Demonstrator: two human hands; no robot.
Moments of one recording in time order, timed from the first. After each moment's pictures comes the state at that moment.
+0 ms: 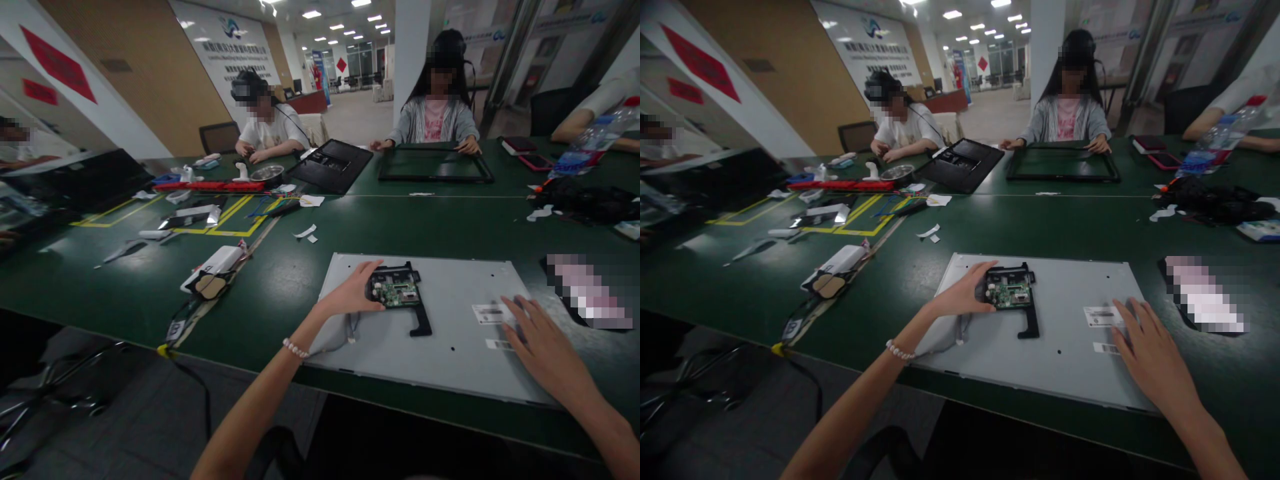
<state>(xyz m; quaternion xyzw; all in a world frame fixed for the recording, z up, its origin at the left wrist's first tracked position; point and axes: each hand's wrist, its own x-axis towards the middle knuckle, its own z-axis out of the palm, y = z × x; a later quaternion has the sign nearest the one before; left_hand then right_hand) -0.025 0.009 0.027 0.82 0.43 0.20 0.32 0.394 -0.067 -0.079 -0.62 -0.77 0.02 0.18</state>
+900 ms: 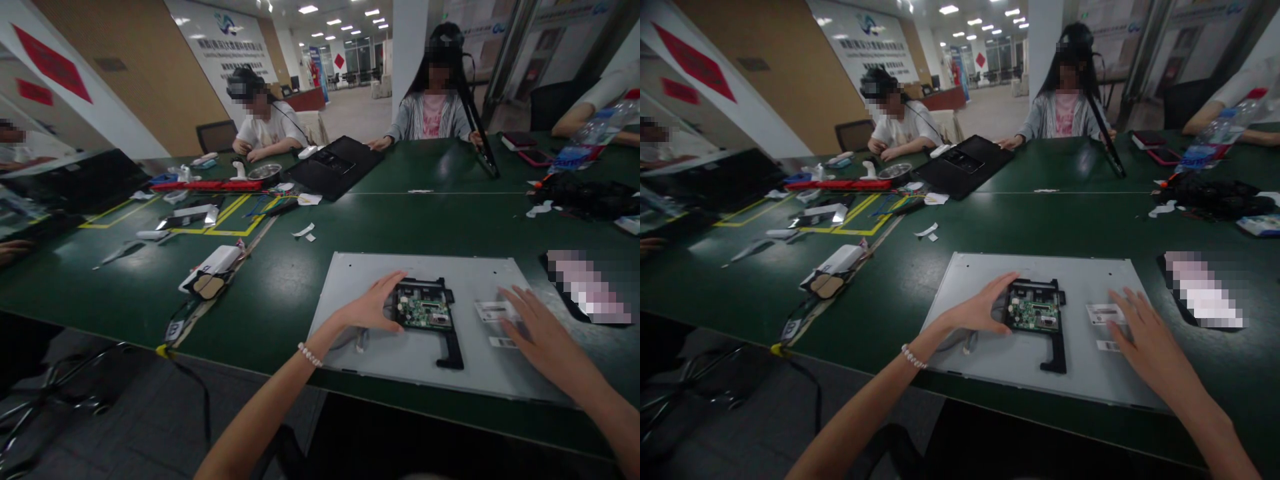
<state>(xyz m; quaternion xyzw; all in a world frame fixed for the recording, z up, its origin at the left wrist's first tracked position) 0.012 -0.008 0.018 0.83 0.35 0.17 0.40 0.390 -0.059 -0.055 -0.60 -0.77 0.07 0.18</state>
